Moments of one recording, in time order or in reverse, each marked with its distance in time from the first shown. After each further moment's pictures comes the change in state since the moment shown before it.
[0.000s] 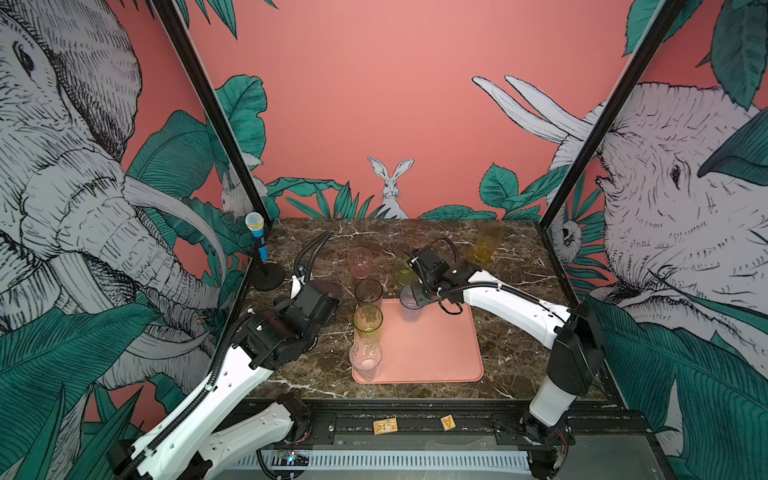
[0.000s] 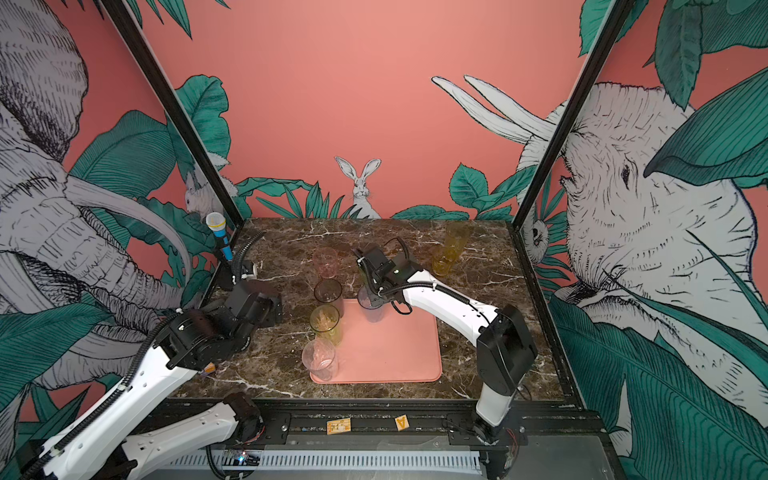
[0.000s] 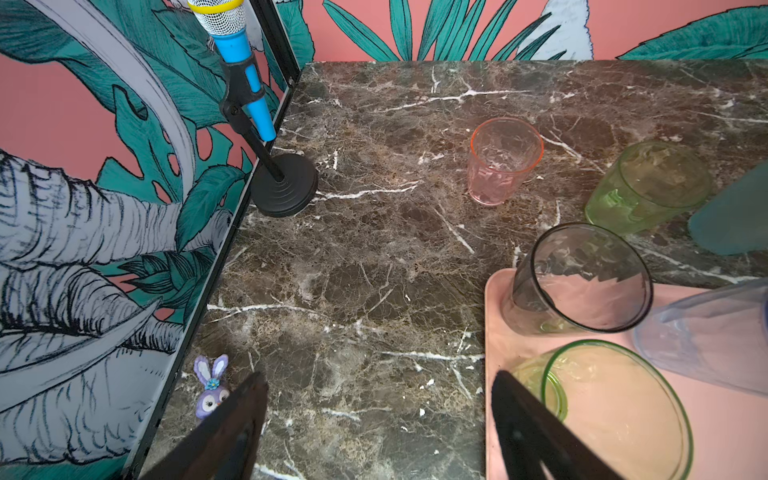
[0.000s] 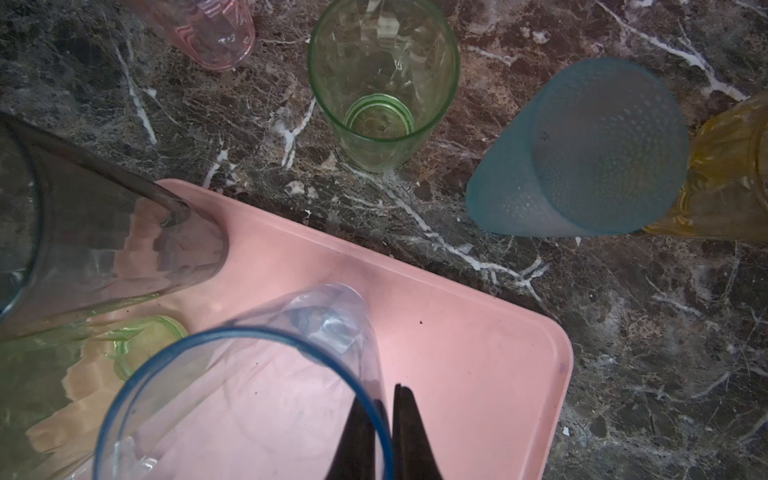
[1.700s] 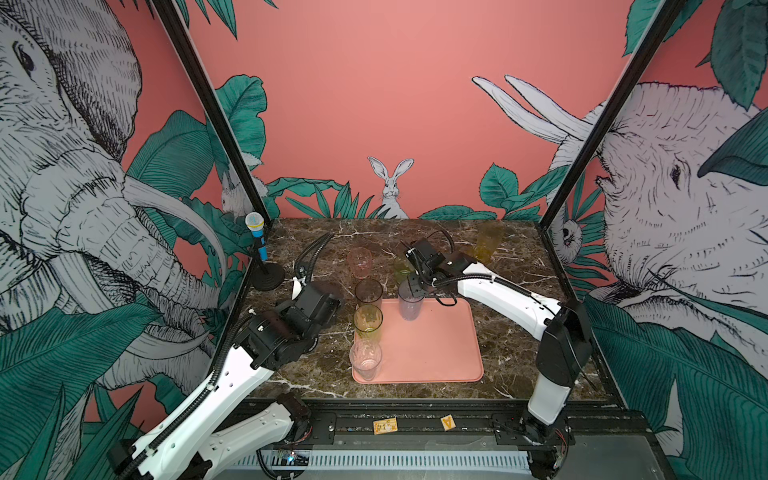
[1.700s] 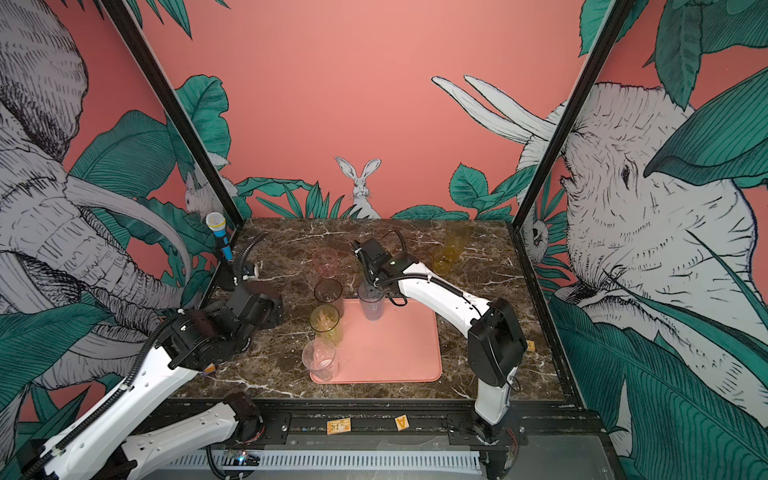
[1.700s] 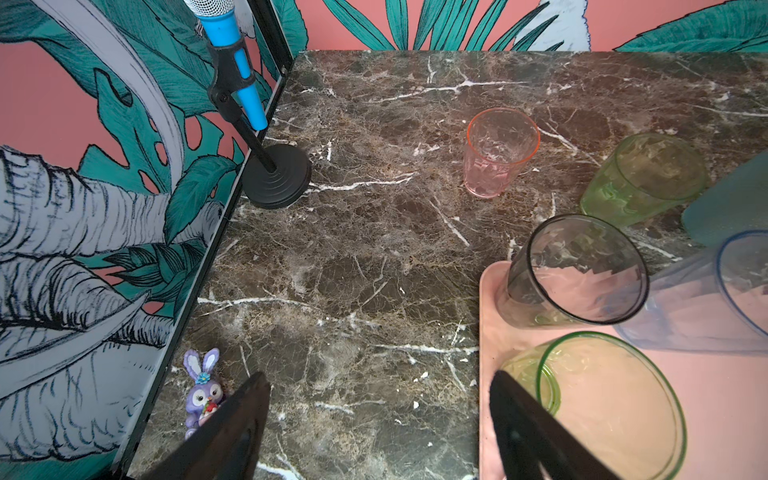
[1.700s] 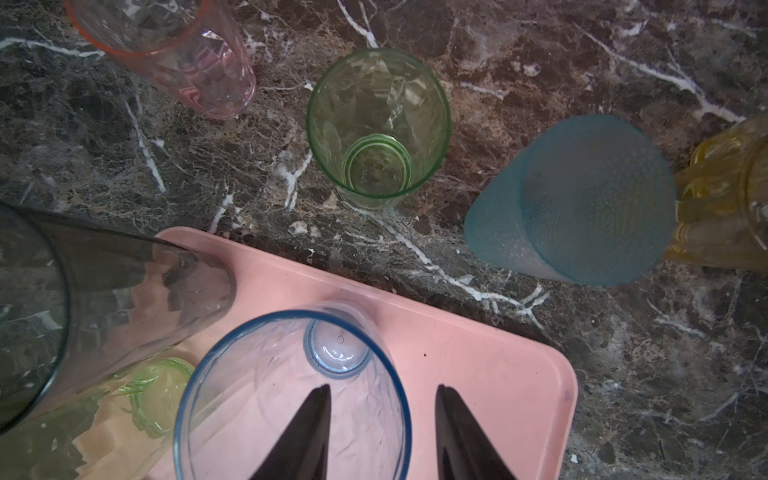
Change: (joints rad) left arm 0.000 -0.003 -0.016 0.003 0.025 -0.016; right arm -0.026 0.062 0.119 -0.014 -0.002 0.022
